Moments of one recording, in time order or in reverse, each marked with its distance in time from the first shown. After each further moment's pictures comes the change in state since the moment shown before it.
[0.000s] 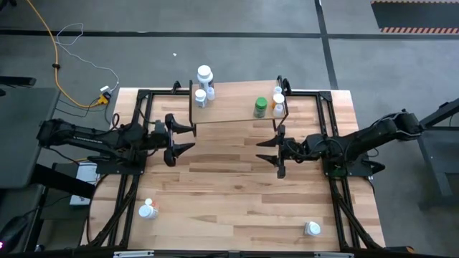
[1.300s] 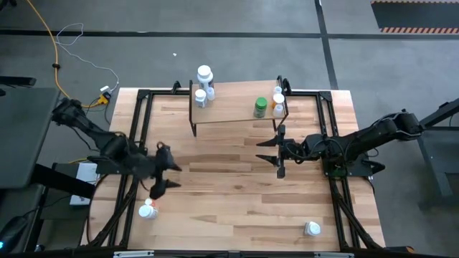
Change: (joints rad) left arm -0.501 0.236 0.452 -1.027 -0.073 -0.511; right arm 0.000 0.001 0.000 -0.014 0.001 -0.052
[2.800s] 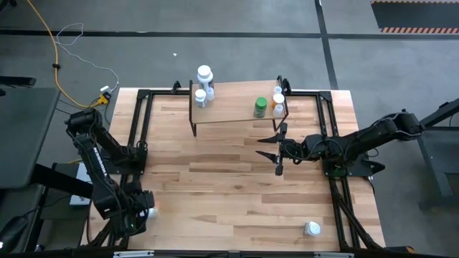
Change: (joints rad) left arm -0.607 0.484 0.076 -0.316 0.177 -0.828; right arm 0.000 0.000 0.000 -0.013 0.090 -0.088
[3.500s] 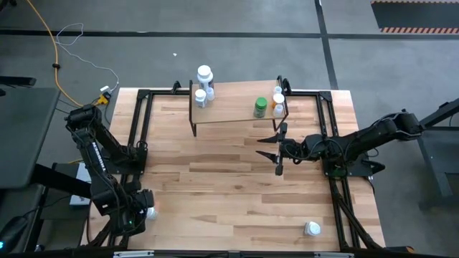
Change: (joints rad) left arm 0.017 -0.058 0.002 0.022 0.002 -0.005; right arm 0.000 0.000 0.000 0.000 0.000 0.002
